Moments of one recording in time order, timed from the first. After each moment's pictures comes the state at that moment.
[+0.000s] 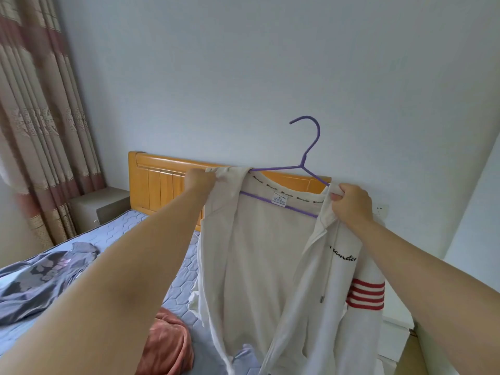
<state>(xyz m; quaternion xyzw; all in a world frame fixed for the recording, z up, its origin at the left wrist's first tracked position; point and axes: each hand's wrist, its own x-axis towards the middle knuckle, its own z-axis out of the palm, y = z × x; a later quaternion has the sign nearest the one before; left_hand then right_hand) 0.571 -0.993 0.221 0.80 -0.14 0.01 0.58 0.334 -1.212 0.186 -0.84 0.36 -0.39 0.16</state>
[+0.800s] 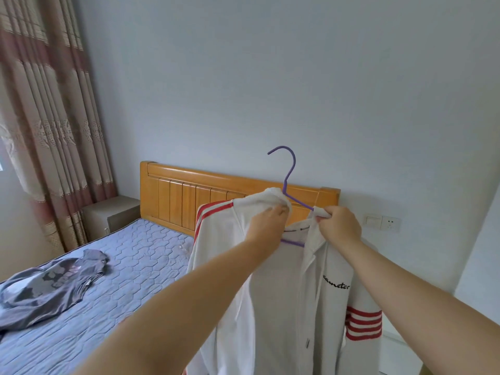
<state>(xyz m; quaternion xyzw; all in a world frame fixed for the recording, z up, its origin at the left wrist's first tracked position) 0.466 -1.040 0.171 0.82 -0.52 0.22 0.13 0.354 -1.169 0.179 -0.84 0.35 -0.34 0.23</state>
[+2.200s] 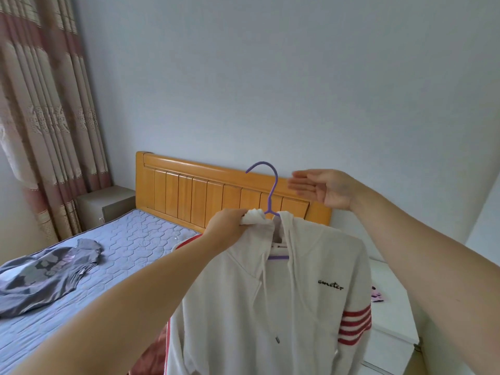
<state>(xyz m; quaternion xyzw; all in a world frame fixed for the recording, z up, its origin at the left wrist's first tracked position) 0.504 -0.986 0.162 0.89 -0.40 0.09 0.20 0.370 -1.191 0.252 -0.69 0.12 -0.10 0.71</state>
